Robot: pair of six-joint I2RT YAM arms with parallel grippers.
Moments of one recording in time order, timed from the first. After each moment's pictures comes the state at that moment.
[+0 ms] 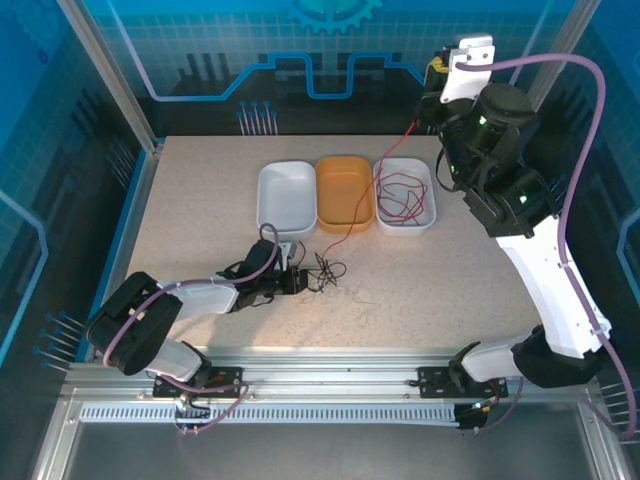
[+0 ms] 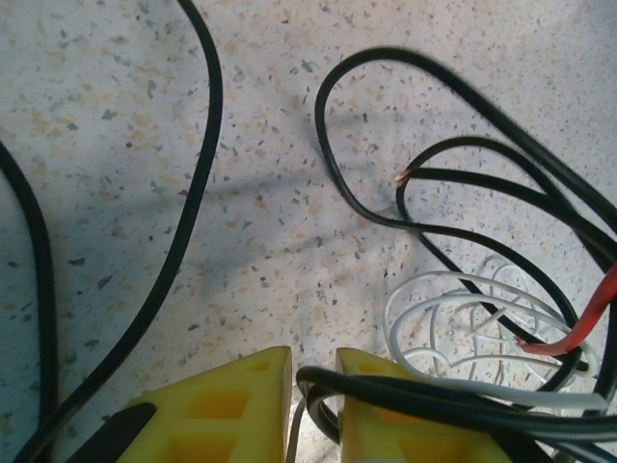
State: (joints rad) left arm -0.56 1.46 0.49 0.18 0.26 -0.64; right arm 0.58 1.37 1.96 -0.45 0.54 -0.12
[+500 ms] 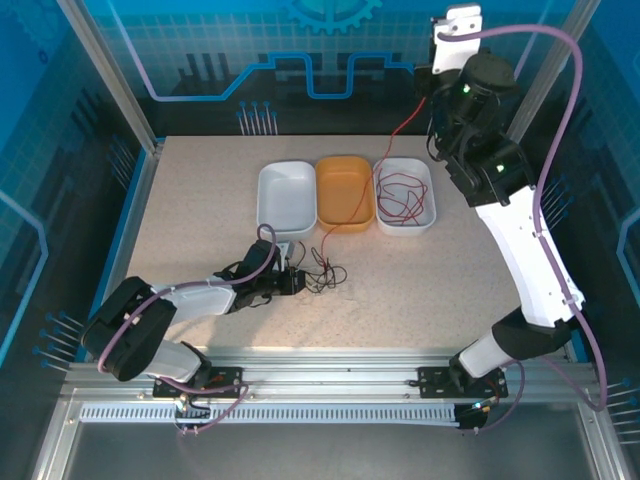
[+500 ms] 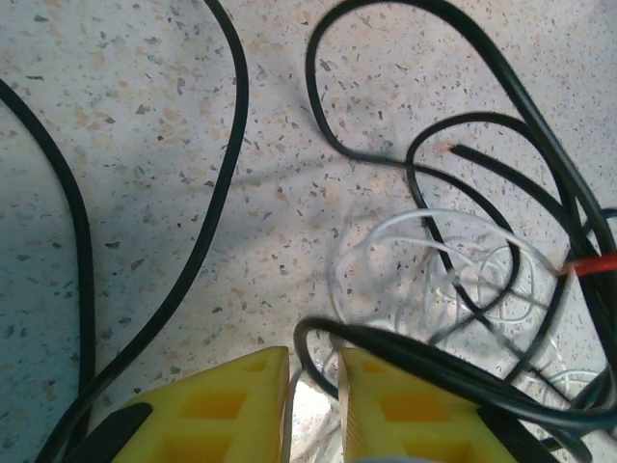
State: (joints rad) left arm -0.56 1.42 0.49 0.13 0.23 -0.63; right arm 0.53 1.55 2.15 -0.38 0.62 -0.30
